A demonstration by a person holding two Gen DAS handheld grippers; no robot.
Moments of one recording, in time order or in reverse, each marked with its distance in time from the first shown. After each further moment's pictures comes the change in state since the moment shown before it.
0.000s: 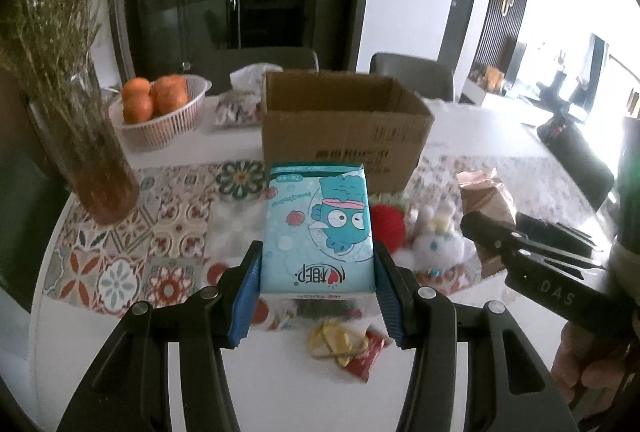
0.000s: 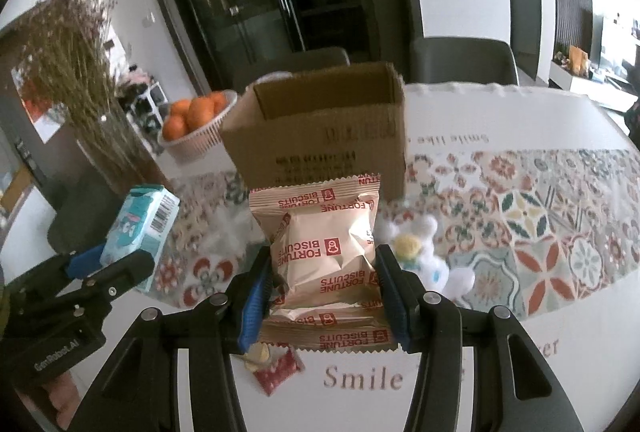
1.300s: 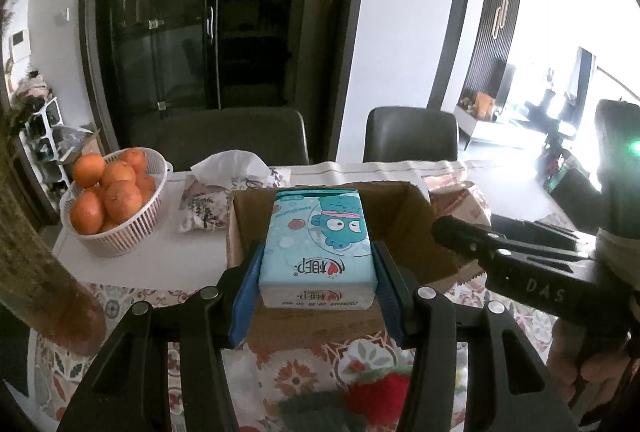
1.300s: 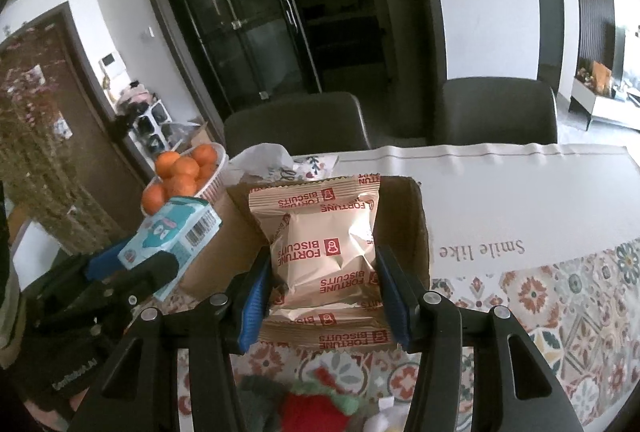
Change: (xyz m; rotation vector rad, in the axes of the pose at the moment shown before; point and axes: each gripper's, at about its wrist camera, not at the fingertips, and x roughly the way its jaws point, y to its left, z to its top) left arm 0.091 -0.012 0.167 0.011 -0.128 -0.068; right arm 0.099 -0.020 0.167 -0.022 0.007 0.055
